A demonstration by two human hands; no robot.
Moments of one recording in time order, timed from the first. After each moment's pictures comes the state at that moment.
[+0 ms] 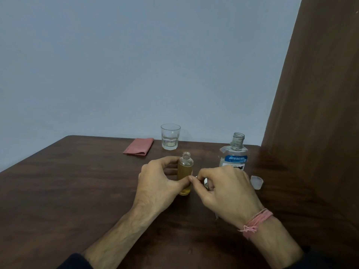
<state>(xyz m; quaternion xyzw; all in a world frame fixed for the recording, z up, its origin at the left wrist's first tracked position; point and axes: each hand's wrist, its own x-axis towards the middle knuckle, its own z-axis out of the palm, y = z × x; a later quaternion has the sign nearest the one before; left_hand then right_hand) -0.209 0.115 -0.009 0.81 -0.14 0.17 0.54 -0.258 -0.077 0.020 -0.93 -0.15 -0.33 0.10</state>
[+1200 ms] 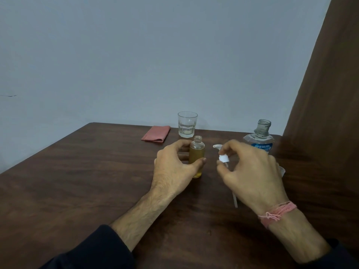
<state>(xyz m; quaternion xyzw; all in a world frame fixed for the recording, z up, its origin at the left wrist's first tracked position) -0.210 0.120 -0.006 0.83 -0.09 0.18 0.52 -0.266 -0.068 0.028 -0.93 -0.03 -0.34 0.16</state>
